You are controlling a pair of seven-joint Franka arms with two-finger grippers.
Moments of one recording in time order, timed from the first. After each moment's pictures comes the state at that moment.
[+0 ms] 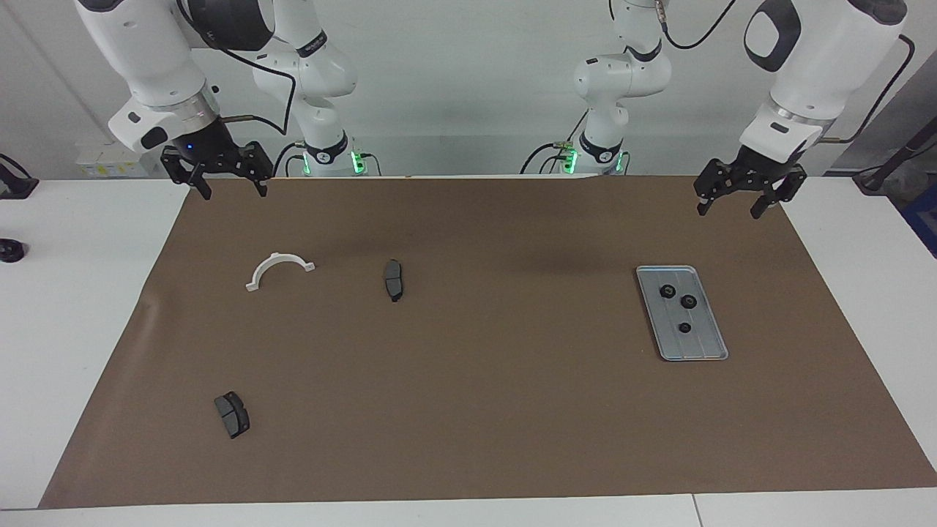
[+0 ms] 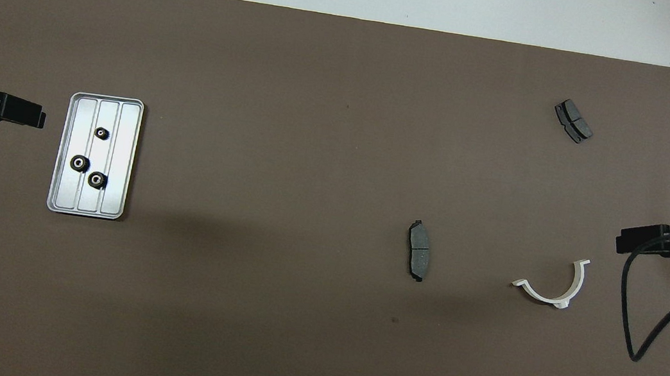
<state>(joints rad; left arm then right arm) 0.07 -0.05 -0.07 -1.82 -0.03 1.89 0.13 -0.02 -0.13 0.00 -1.79 -0.01 1.62 -0.06</state>
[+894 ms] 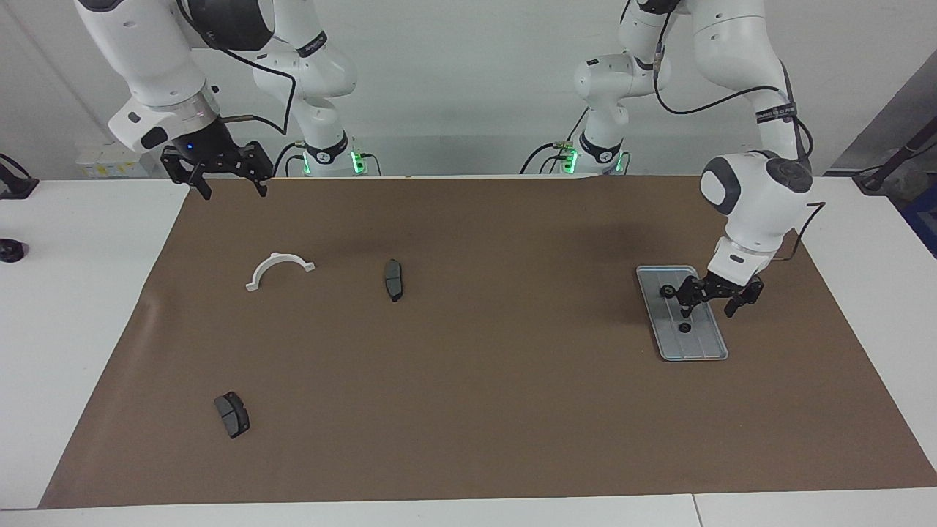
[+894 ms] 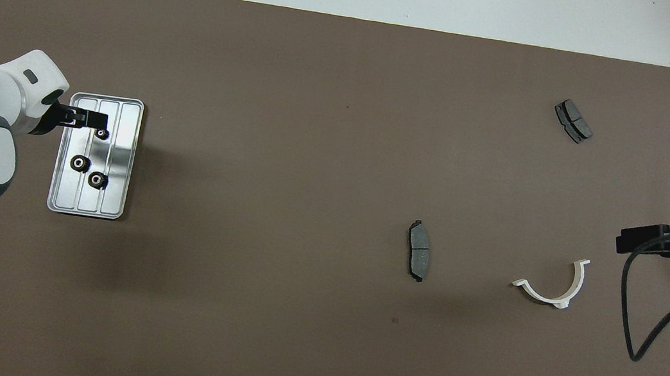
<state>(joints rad) 0.10 0.23 -0.07 -2.05 -0.03 2.46 0.13 -0.02 -0.13 0.00 -1.79 -0.01 1.62 -0.06</state>
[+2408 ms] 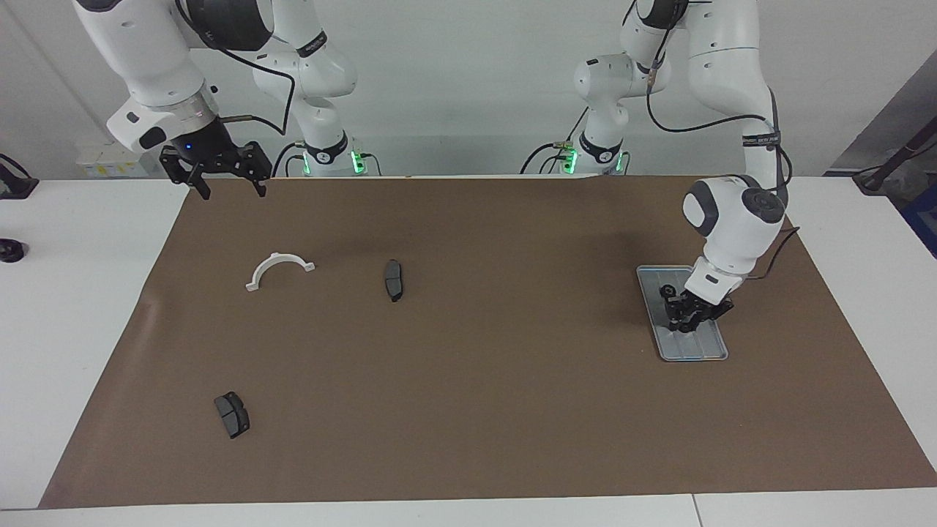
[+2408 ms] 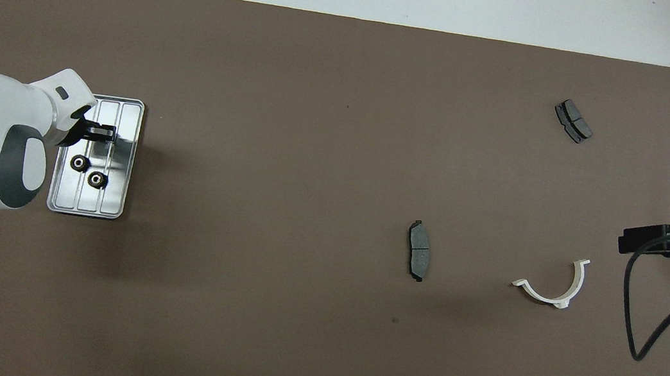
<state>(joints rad) 0.09 0.29 -0.07 -2.08 -0.03 2.52 0.13 -0.02 -0.13 0.00 -1.79 -0.01 1.62 -0.06</state>
